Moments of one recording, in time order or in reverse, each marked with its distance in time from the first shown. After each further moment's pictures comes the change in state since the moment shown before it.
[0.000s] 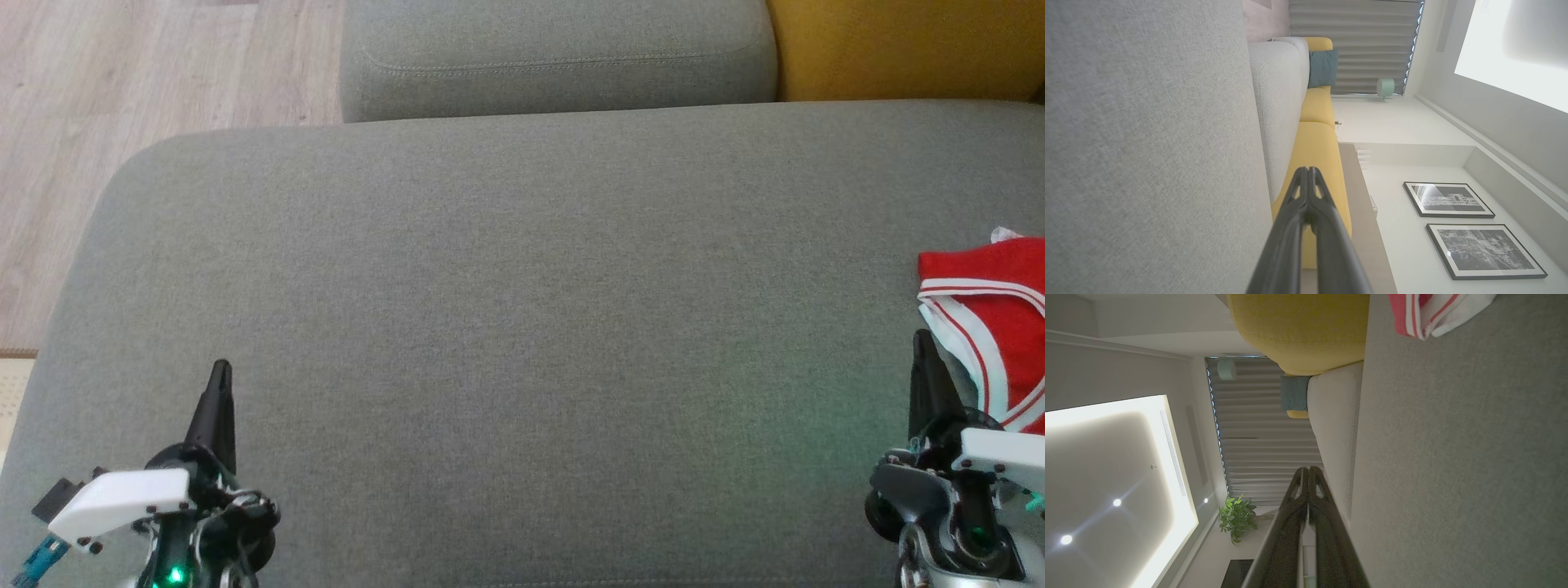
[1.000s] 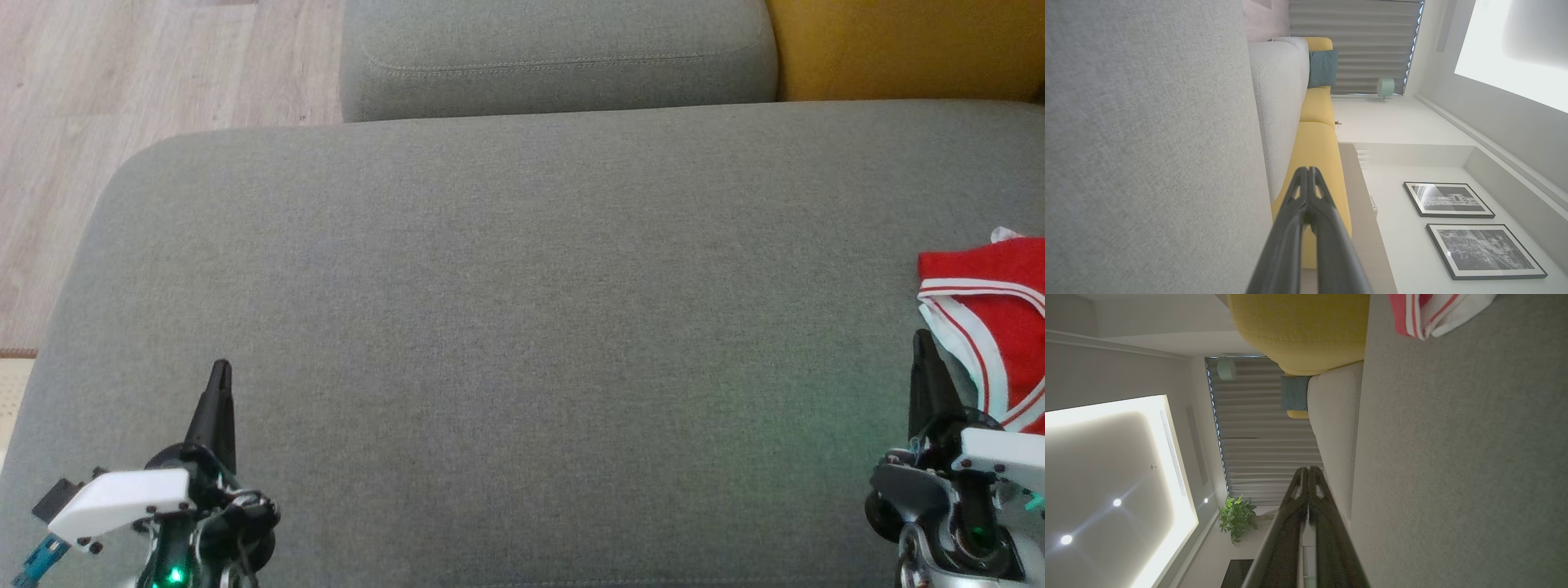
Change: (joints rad) left arm 0.000 0.000 0.000 0.000 0.000 0.000 0.000; right arm 0.000 0.000 0.000 0.000 0.000 0.000 0.000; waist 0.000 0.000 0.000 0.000
